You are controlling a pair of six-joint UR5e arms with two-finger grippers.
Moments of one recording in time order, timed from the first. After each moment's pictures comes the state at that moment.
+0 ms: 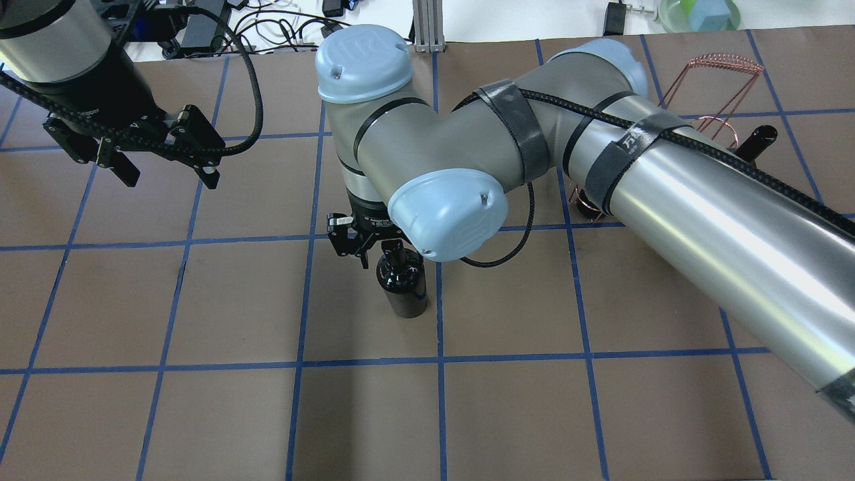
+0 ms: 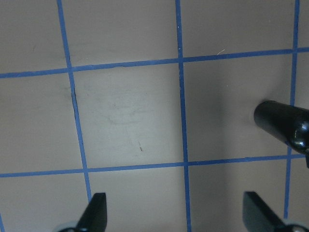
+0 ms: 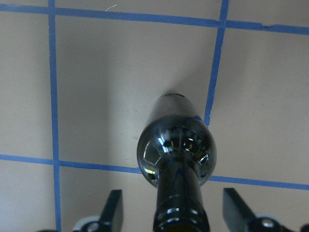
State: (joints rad) left arm -1.50 -1.50 -1.53 -1.75 1.60 0.13; right arm 2.10 -1.31 1.54 -1.72 -1.46 0.43
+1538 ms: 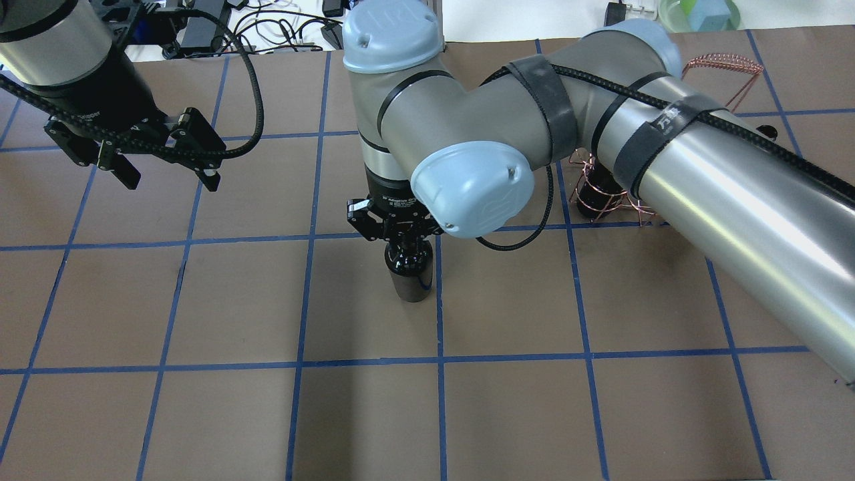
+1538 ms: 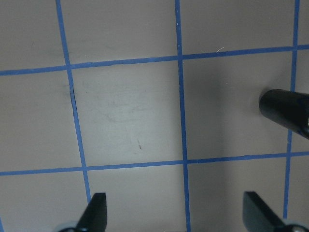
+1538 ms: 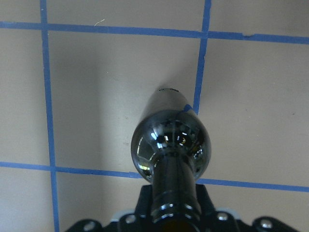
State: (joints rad) left arm -1.50 -1.50 -1.54 -1.75 1.60 0.13; right arm 2.04 -1.33 1.52 -1.69 -1.47 0.39
